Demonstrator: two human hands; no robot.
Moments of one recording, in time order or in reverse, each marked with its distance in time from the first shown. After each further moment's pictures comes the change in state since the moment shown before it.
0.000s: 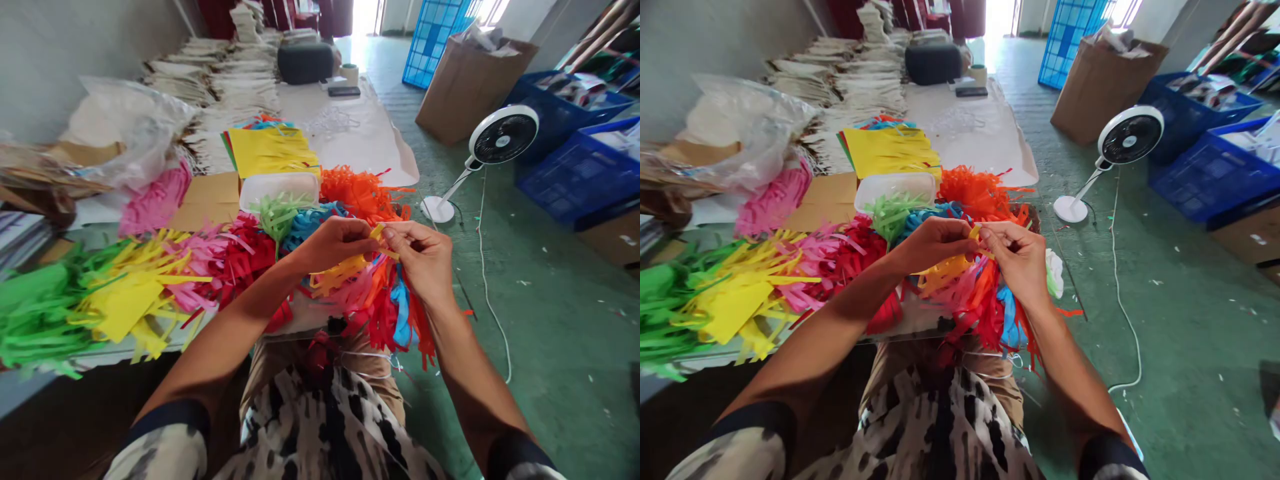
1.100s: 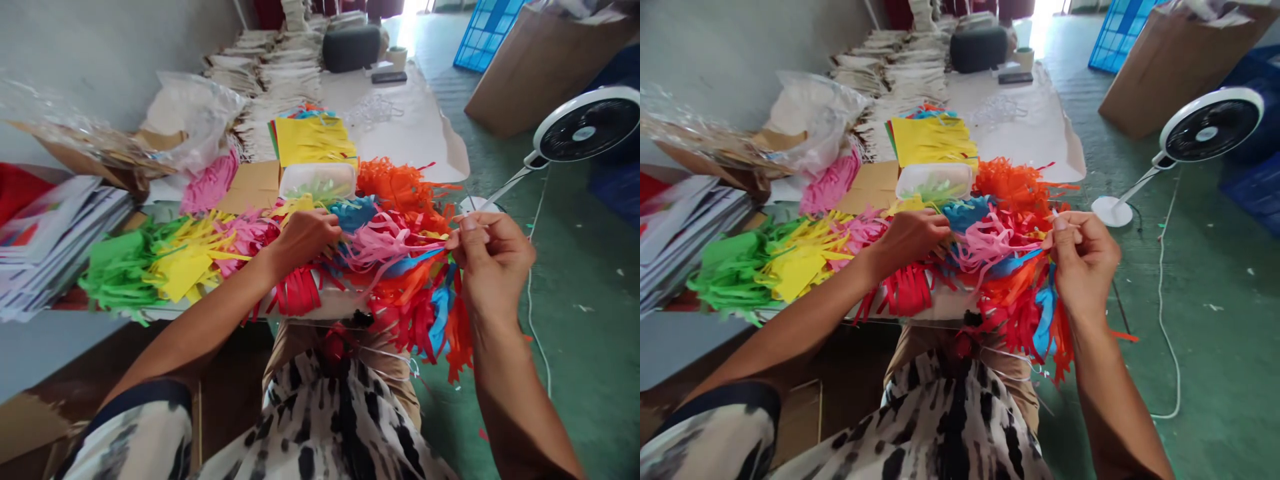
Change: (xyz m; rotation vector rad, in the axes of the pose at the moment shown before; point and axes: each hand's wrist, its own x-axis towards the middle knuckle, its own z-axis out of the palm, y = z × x) left_hand -0.072 -0.003 -0.068 1.486 -0.067 -0.042; right_hand 0.001 0.002 -0.006 0.126 0.184 -0.016
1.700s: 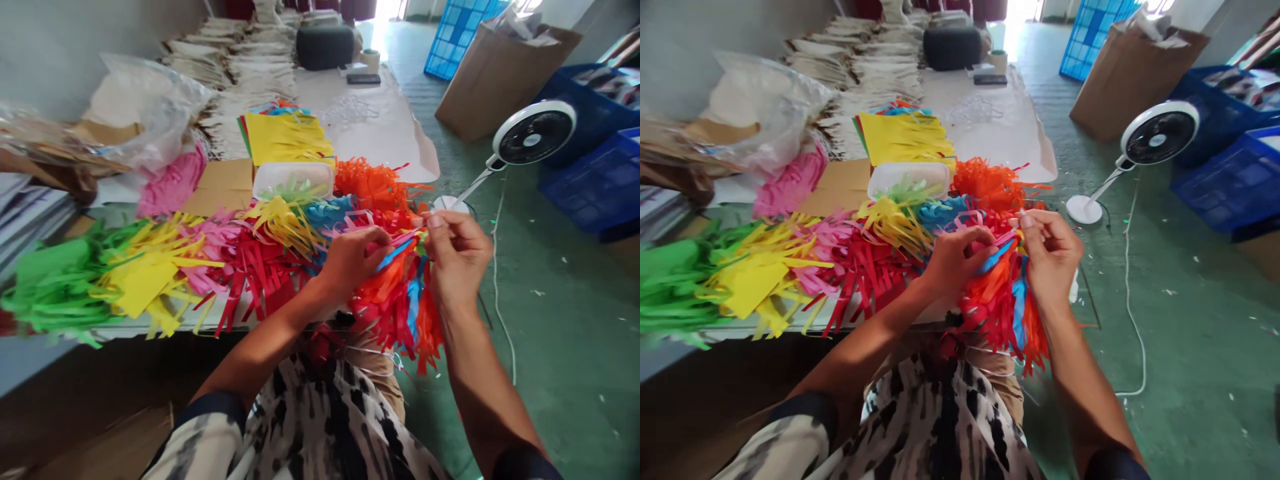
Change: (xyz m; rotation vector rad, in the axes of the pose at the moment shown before) left_hand 0.054 0.117 0.016 -0.966 0.392 -0.321; right_hand -0.001 0.006 0.007 -0.034 0.040 -0.082
